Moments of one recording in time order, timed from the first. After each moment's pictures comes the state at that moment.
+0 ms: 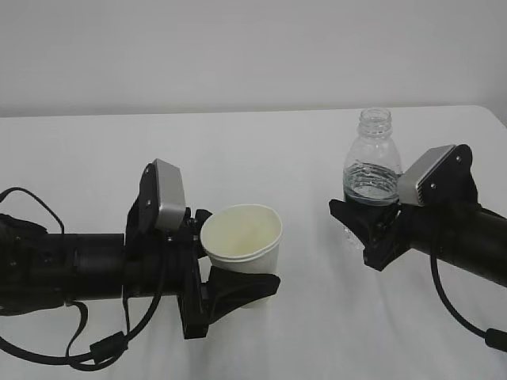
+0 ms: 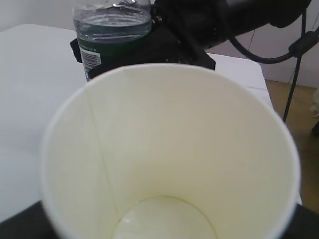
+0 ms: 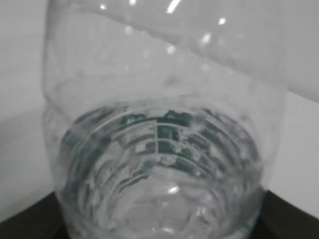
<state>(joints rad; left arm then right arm) -0.47 1.96 -0.64 0.93 -1.14 -0.37 0.12 1.89 -0.51 -0.61 -1.11 -0.01</state>
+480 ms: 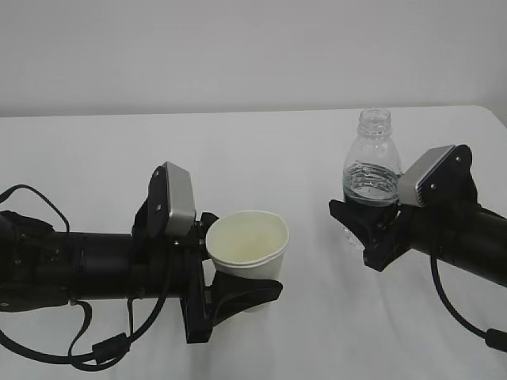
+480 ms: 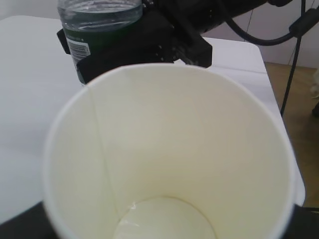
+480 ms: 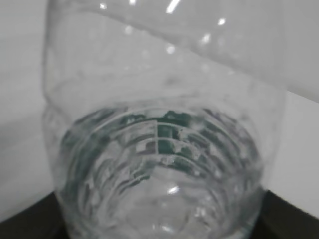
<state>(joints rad) -0.48 1.96 -0.67 0.96 -1.08 -0.36 0.12 1.89 -0.51 -0.62 -1.11 -0.01</state>
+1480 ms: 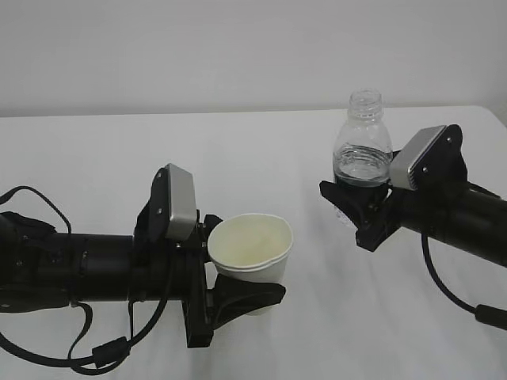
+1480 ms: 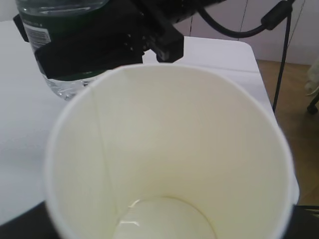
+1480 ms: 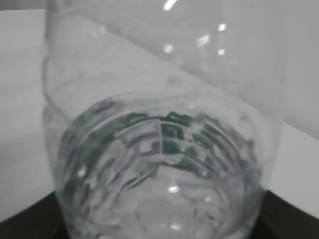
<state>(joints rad) -0.49 1.96 -0.67 0.97 -1.09 -0.35 0.12 1.89 -0.59 -0.68 -1.11 -0.01</state>
